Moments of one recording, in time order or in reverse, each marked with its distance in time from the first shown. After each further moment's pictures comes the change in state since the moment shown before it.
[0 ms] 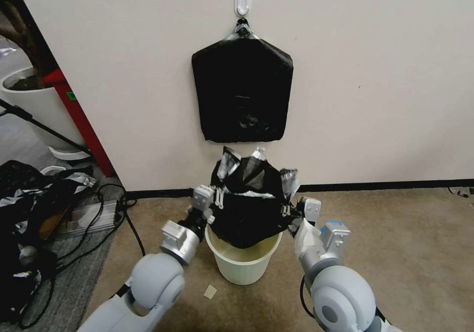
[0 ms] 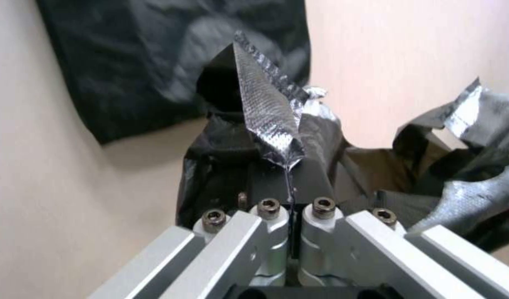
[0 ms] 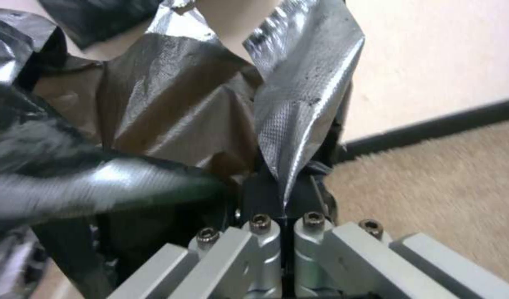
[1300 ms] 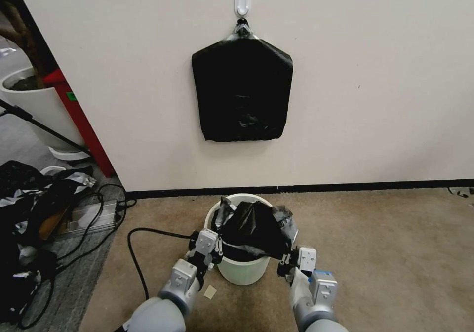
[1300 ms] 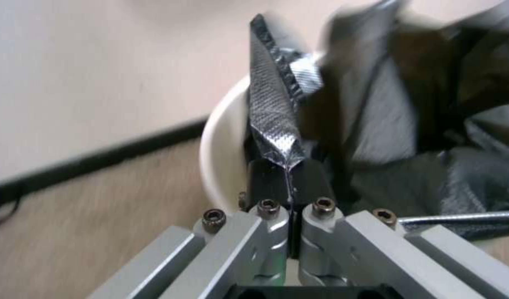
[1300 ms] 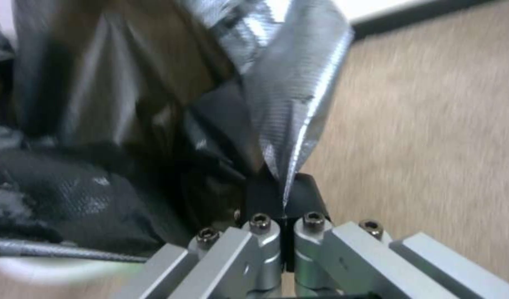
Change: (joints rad) left arm 0.138 0.265 0.208 -0.271 -0.291 0.318 -0.547; right arm -0.133 -0.158 -0.252 0.080 0.066 0.077 0.347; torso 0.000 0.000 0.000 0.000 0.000
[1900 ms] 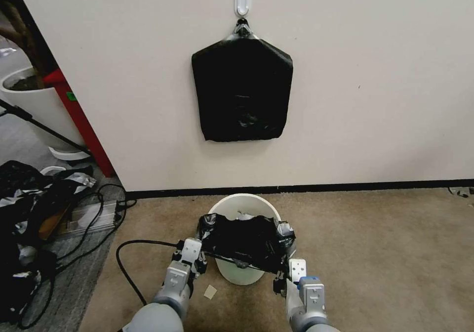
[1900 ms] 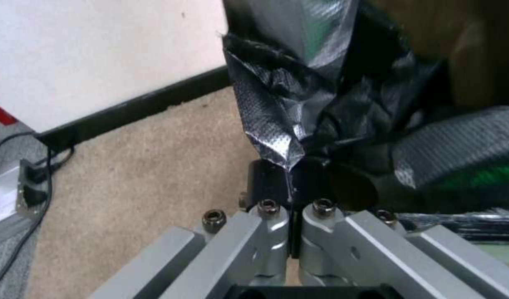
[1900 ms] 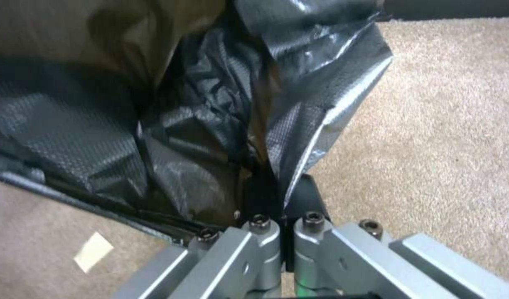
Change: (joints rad) left arm -0.083 -0.039 0.048 0.191 -0.017 0.036 -0.085; right arm 0.062 -0.024 -0.052 -0.111 -0.086 -0.149 -0.066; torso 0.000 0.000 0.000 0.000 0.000
